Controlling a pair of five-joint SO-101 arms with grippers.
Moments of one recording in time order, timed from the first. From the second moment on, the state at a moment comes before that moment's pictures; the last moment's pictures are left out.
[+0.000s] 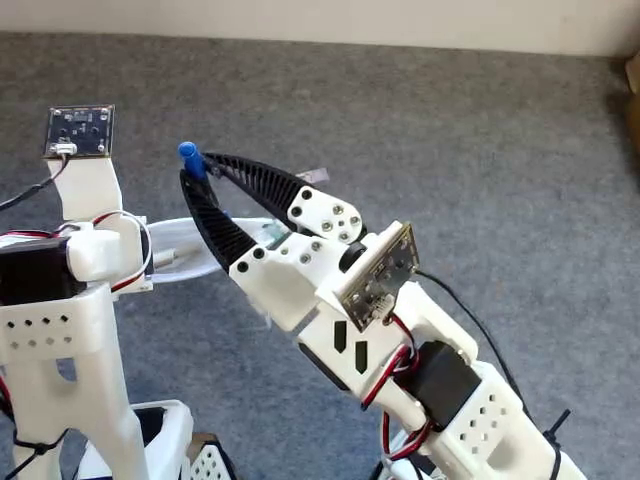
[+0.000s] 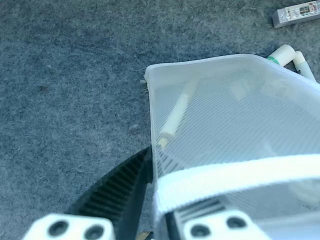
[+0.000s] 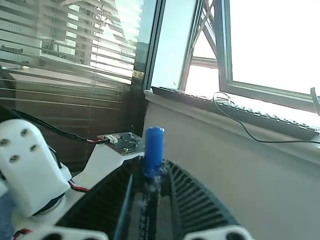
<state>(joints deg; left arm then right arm) -14.1 -38.2 12.0 100.4 4.7 -53.5 -56.0 32.7 16.8 10.9</state>
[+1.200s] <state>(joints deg) -13.8 -38.8 13.4 100.4 4.7 -50.5 -63.4 65.1 7.4 10.9</state>
